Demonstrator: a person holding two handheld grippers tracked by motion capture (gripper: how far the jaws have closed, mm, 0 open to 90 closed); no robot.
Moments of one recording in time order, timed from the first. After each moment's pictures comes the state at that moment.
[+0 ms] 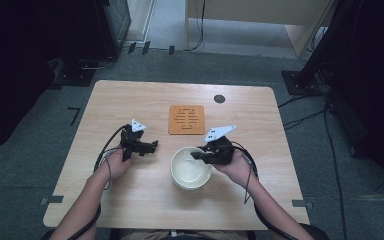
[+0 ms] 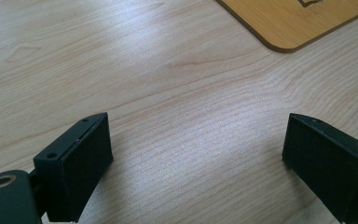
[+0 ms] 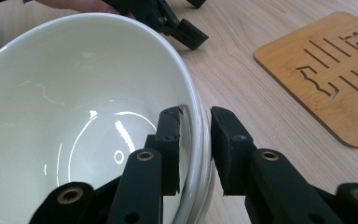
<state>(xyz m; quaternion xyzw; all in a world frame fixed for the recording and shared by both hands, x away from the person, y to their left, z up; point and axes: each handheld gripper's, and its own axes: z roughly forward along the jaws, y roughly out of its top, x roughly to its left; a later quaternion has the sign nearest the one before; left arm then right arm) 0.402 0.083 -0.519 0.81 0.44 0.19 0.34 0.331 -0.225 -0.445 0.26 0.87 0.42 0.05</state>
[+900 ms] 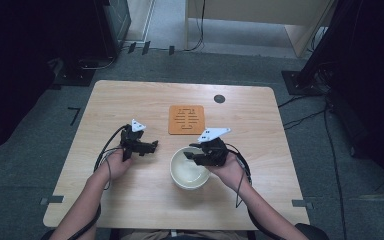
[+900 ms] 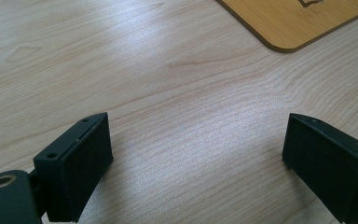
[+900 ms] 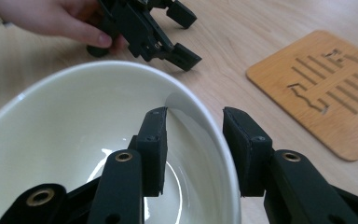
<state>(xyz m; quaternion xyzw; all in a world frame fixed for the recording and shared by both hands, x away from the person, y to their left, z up) 0.402 0.083 -0.519 0.81 0.44 0.19 0.34 0.319 -0.203 -0.438 0.29 0.85 0.42 0.10</state>
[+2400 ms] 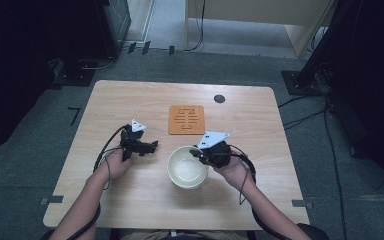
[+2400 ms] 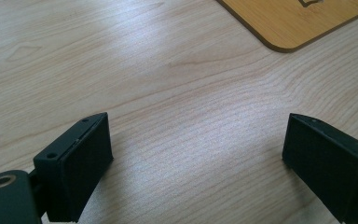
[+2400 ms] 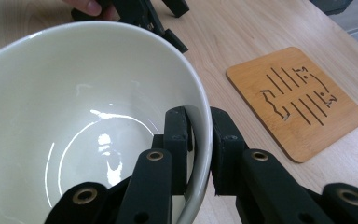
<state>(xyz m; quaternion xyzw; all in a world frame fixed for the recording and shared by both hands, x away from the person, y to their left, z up) 0.402 0.083 -0.519 0.81 0.44 0.19 0.34 0.309 -0.208 -0.429 0.22 0.88 0.38 0.17</state>
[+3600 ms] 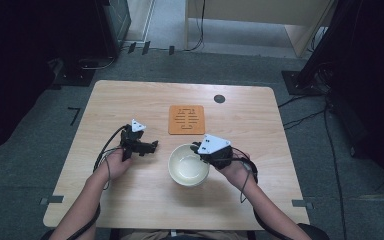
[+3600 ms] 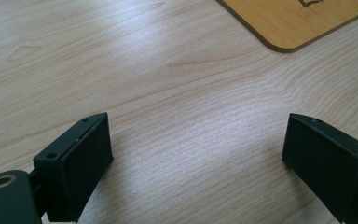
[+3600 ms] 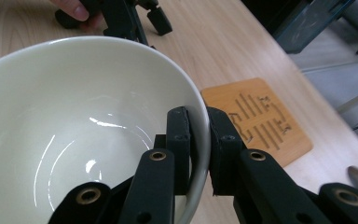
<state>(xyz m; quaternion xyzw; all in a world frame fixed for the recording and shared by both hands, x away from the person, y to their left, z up) 0.401 0.083 -0.519 0.81 0.44 0.19 0.34 0.299 -0.207 -0.423 0.16 0.87 0.38 0.27</state>
